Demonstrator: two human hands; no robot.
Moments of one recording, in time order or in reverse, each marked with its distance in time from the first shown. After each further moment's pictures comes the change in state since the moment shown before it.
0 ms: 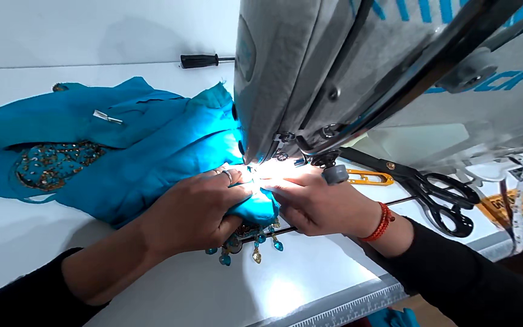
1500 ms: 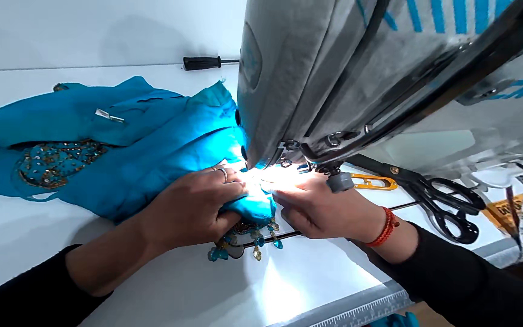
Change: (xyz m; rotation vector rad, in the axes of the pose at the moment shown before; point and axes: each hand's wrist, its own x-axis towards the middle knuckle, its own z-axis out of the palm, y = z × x) left_hand 0.002 -0.012 0.000 -0.070 0.050 0.009; right_hand -0.002 0.002 0.001 0.001 0.015 0.011
